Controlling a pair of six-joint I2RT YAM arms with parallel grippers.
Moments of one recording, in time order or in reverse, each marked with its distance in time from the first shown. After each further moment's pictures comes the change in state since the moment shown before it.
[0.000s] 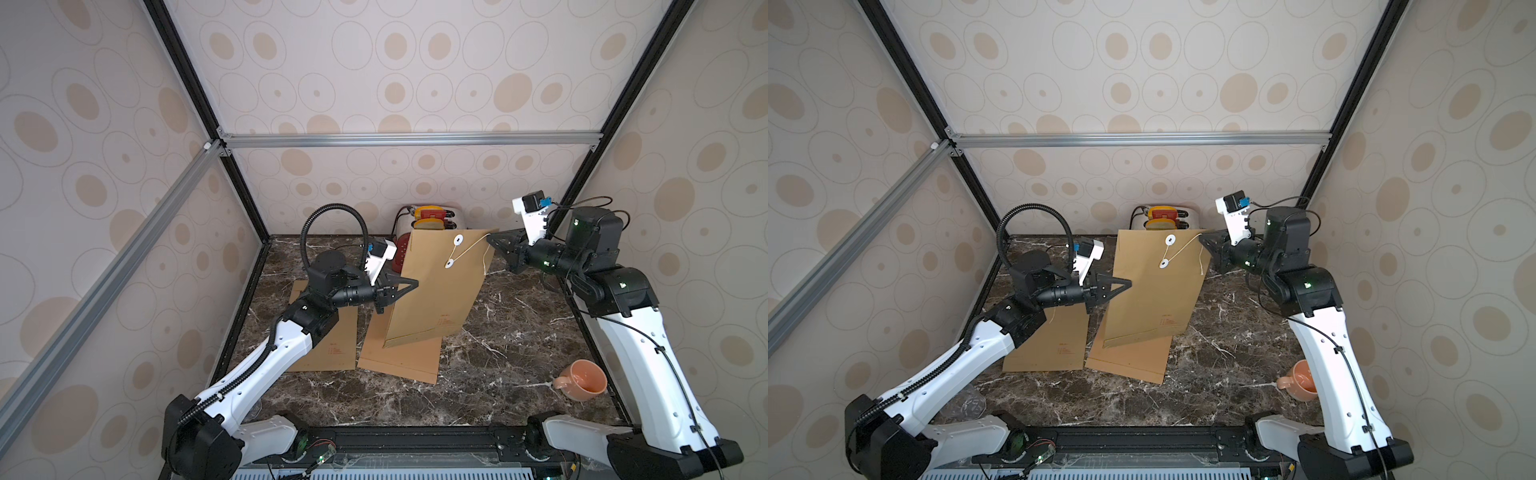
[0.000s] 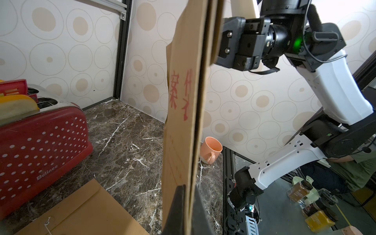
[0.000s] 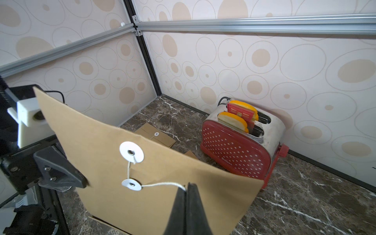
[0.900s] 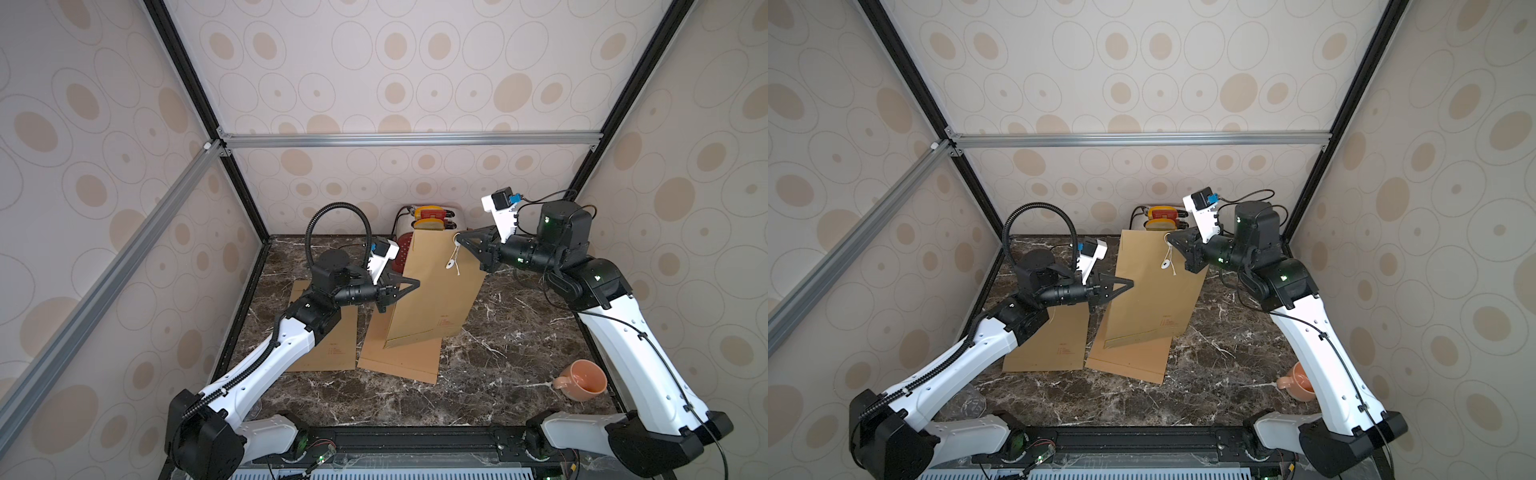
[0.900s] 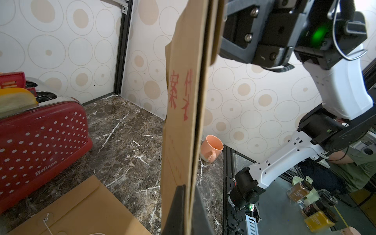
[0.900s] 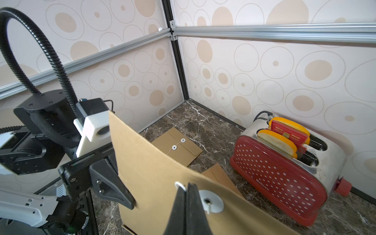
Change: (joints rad) left arm -0.005 0.027 0.011 -0.010 -0.006 0.000; right arm 0.209 0.085 0.069 0.060 0.027 0.043
